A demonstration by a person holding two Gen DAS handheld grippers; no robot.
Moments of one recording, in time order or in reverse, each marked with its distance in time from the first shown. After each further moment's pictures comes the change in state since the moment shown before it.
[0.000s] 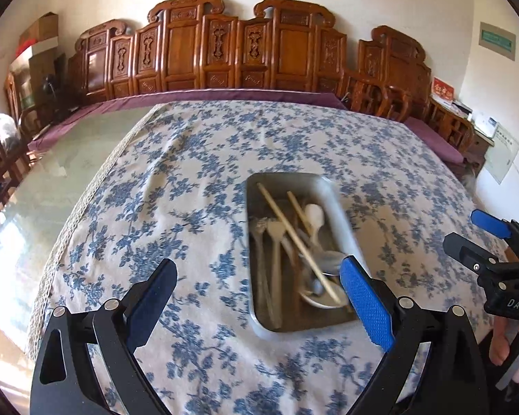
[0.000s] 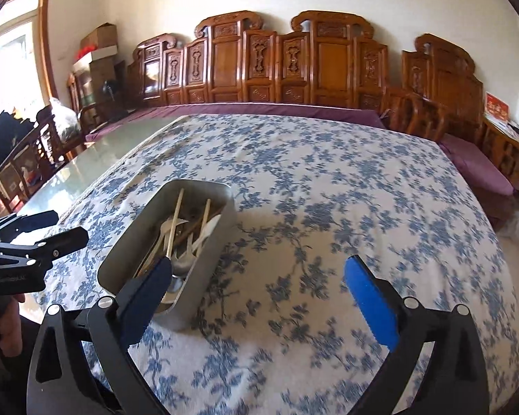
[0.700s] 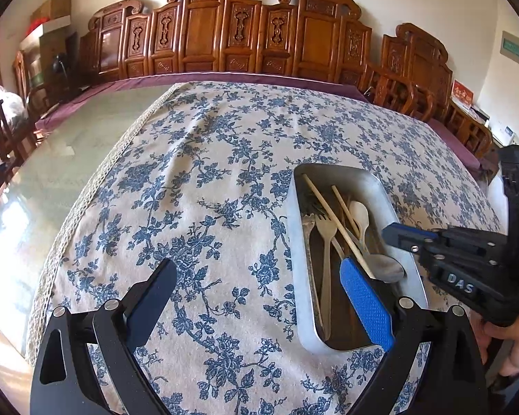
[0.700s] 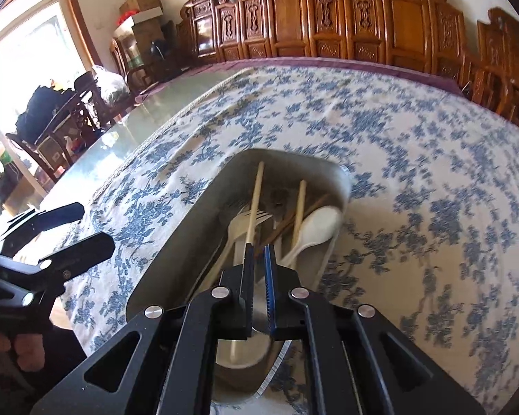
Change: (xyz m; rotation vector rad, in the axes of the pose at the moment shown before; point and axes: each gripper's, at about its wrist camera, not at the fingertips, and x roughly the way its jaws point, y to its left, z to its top) left arm 0.039 0.051 0.004 -0.063 0.057 0.034; right arm 0.111 0.072 0.025 -0.074 0.180 0.257
